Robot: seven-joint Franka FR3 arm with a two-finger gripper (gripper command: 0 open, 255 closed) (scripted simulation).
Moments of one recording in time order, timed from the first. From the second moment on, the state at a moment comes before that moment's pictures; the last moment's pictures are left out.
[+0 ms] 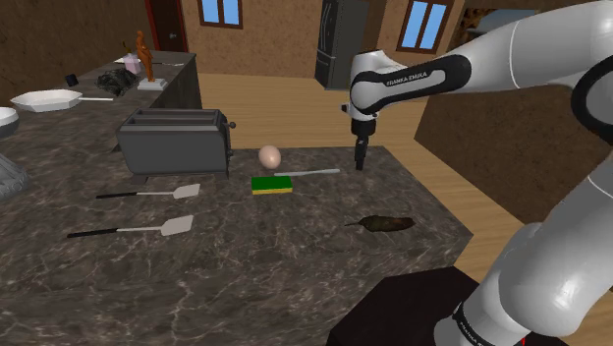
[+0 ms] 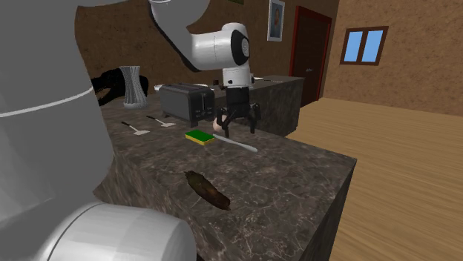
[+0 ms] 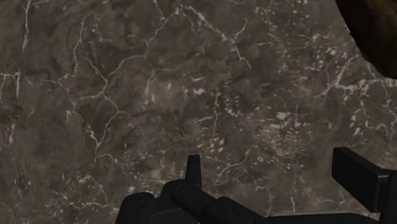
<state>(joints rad) 0.10 -0.08 -0.21 -2.09 -0.14 1.90 -0.61</state>
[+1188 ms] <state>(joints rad) 0.10 0.43 -0.14 -1.65 -0.10 2.04 -1.05</state>
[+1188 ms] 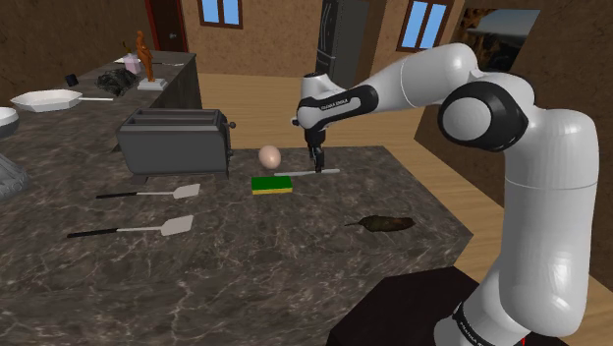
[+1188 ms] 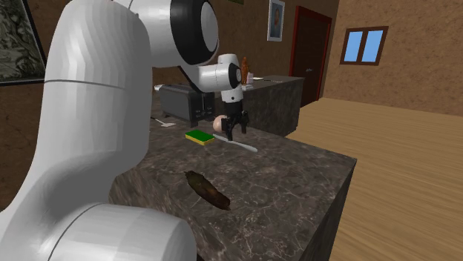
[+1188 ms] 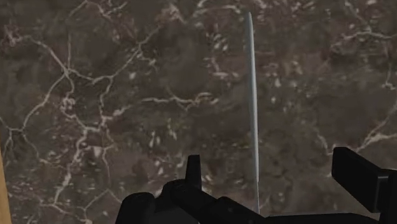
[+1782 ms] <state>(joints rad) 0.10 0.45 -0.14 -1.68 -0.10 2.10 -1.06</state>
